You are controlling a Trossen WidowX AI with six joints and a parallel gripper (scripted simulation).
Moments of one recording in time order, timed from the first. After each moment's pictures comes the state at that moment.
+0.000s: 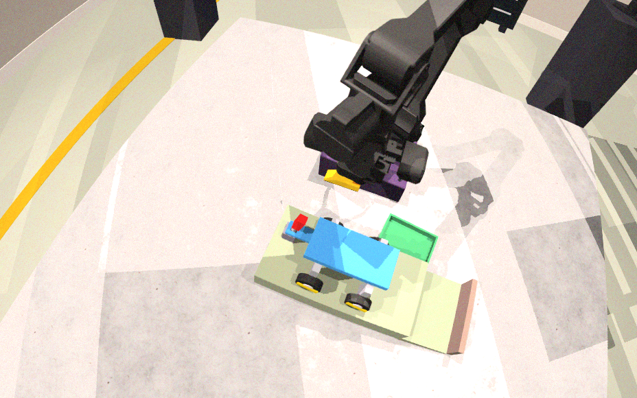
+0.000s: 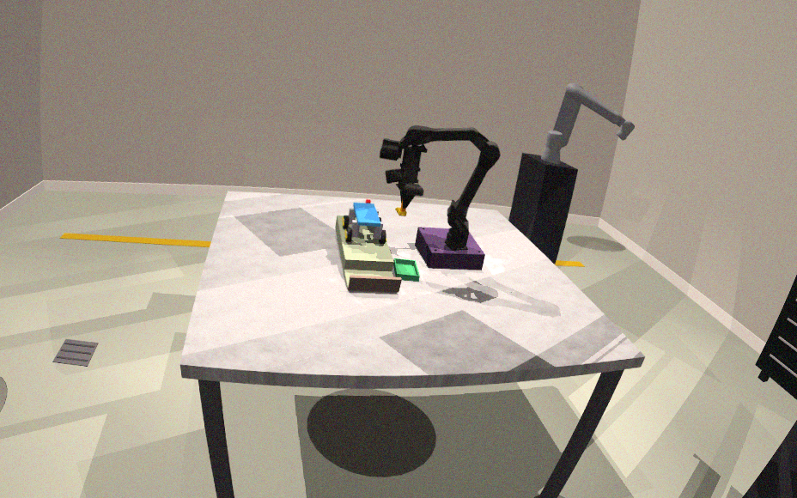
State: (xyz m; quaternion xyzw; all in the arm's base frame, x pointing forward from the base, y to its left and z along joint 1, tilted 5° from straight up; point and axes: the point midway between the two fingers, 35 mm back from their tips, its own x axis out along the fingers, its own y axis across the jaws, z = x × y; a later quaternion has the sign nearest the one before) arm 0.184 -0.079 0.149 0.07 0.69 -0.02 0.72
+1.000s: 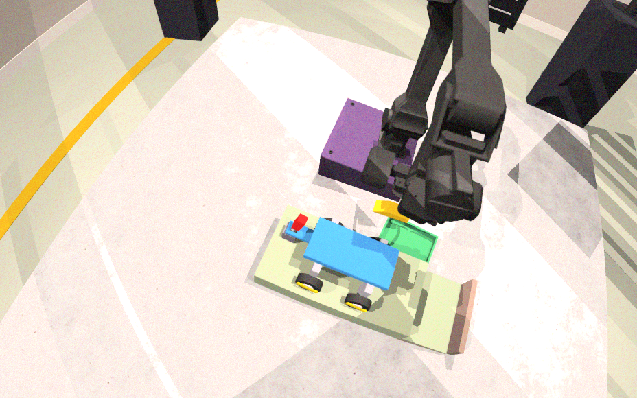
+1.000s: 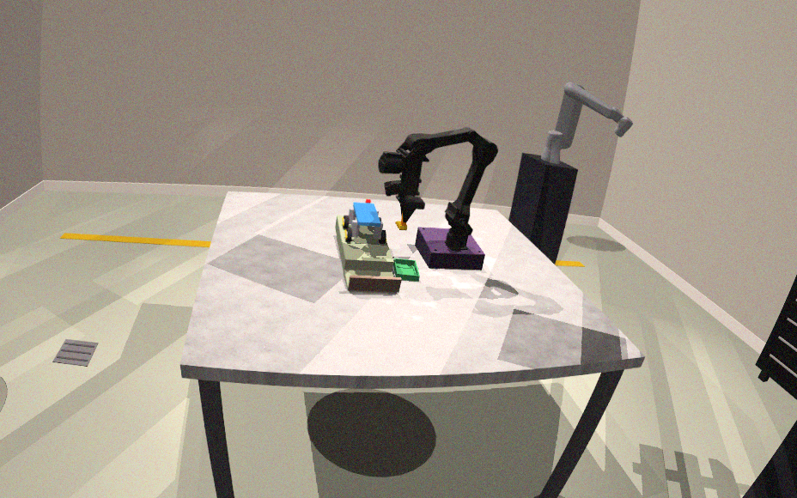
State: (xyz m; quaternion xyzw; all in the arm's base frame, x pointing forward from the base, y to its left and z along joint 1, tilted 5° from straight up) arm 0.219 0.019 0.145 0.08 0.69 -0.02 0.72
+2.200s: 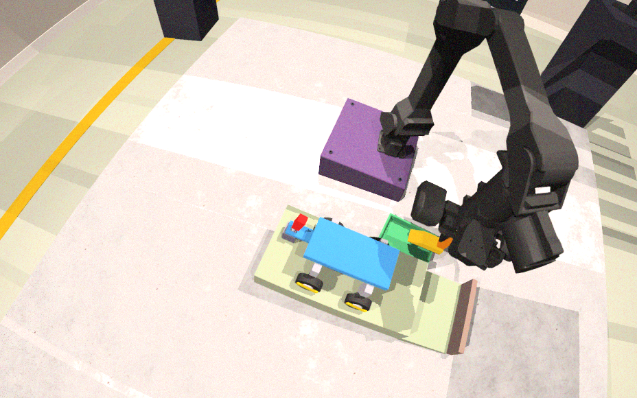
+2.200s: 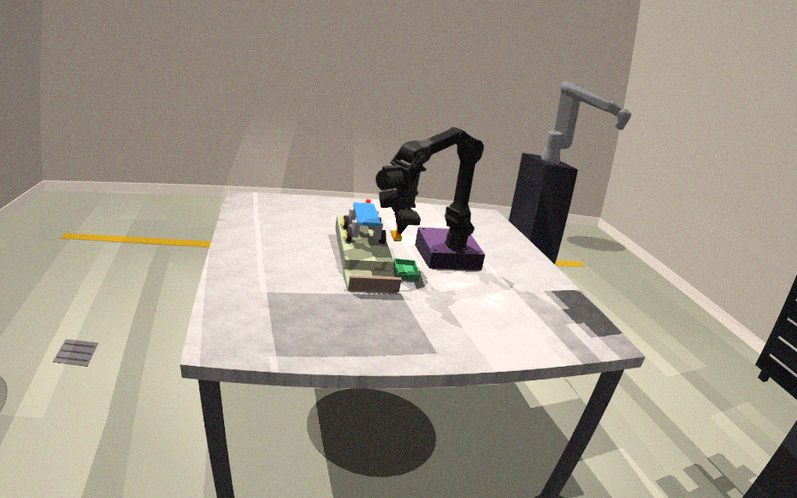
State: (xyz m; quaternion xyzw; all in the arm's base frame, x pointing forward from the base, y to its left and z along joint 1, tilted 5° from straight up) arm 0.262 0.096 0.145 0.04 0.69 -0.06 0.72
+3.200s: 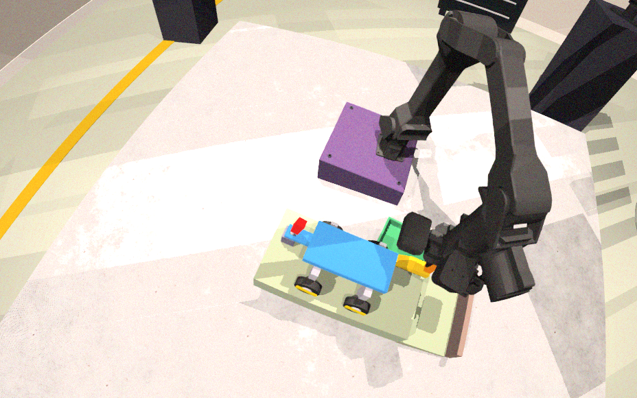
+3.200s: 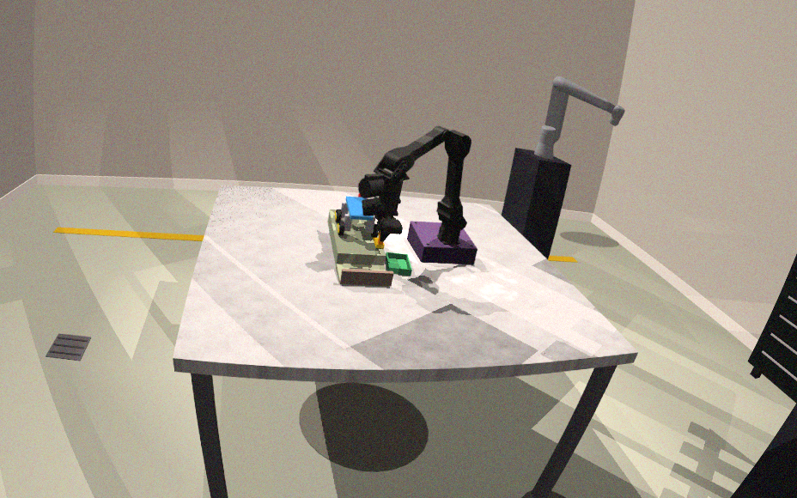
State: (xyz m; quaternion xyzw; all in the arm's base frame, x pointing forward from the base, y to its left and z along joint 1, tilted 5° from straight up) arm 0.287 0.096 0.100 0.04 0.69 -0.06 0.72
